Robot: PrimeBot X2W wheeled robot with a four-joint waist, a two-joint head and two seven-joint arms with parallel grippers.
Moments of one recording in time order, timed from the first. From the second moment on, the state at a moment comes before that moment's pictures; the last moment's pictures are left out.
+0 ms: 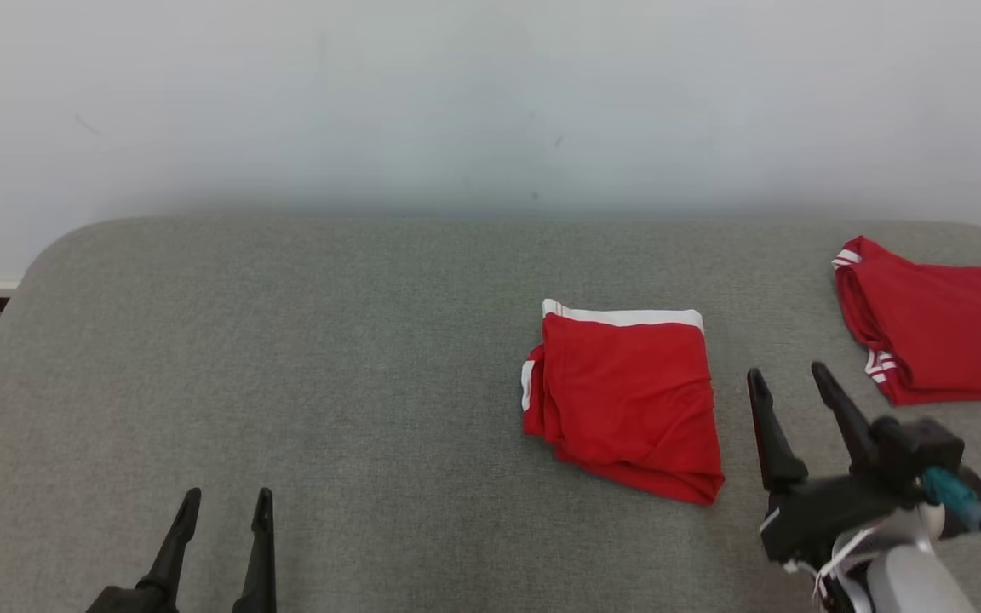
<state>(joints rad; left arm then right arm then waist) 0.04 0.08 0.01 0.11 -0.13 -0.11 -0.26 -0.20 -0.13 0.07 0.31 0.21 0.13 -0.16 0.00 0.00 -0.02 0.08</state>
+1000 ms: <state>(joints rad) -0.09 0.05 -0.05 0.14 -0.16 -0.11 -0.26 -0.60 -0.19 0.12 0.96 0.27 0.13 -0.10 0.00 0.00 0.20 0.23</state>
